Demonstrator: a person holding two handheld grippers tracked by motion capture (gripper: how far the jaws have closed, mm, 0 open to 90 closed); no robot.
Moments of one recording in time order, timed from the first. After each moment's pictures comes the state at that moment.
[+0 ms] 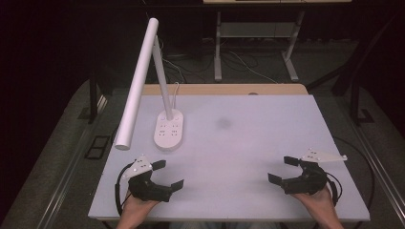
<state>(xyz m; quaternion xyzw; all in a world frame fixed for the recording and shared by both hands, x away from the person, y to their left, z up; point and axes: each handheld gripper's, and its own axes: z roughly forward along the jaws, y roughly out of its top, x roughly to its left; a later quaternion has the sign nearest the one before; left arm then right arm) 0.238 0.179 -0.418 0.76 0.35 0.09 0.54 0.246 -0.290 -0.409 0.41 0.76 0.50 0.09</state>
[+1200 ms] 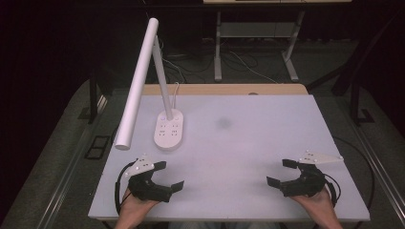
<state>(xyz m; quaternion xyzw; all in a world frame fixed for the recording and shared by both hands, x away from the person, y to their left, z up) 0.239 0.177 -0.414 0.78 0.35 0.09 0.52 0.245 -0.288 -0.414 0.41 0.77 0.48 0.08</state>
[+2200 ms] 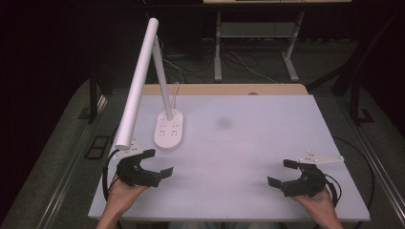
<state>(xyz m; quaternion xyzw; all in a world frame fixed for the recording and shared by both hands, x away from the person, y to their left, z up) 0.265 0.202 -0.381 0.78 0.37 0.10 0.49 0.245 -0.290 -0.416 0.41 0.77 0.48 0.08</state>
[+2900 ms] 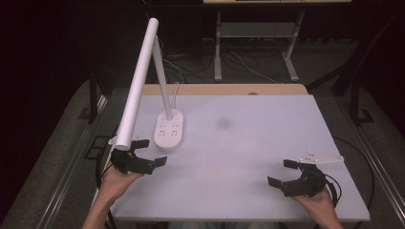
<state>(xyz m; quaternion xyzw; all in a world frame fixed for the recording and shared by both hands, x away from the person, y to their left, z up) 0.290 0.216 -0.363 0.80 0.37 0.10 0.47 0.245 -0.290 -0.416 0.42 0.77 0.48 0.07</state>
